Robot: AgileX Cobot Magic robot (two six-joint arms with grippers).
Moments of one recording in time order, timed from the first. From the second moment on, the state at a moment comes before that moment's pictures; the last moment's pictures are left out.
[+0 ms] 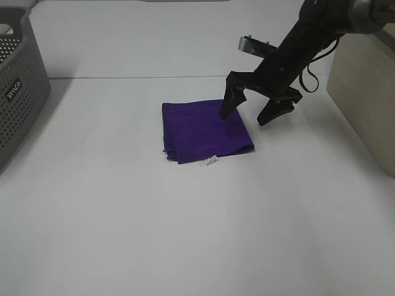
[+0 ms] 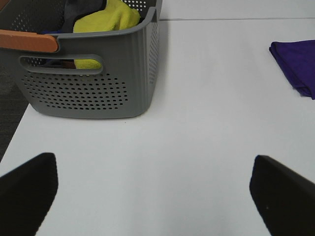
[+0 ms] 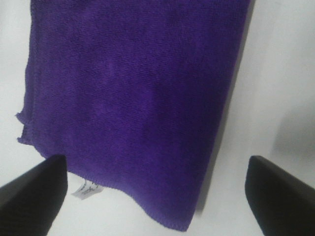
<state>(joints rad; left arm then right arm) 0.05 0.00 -0.50 0.00 1.04 0.02 0.22 2.37 -1.89 0.54 1.02 -0.30</state>
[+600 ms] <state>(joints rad) 0.05 0.00 -0.50 -0.01 1.04 0.02 0.21 2.43 -1.90 0.54 1.01 -0.30</state>
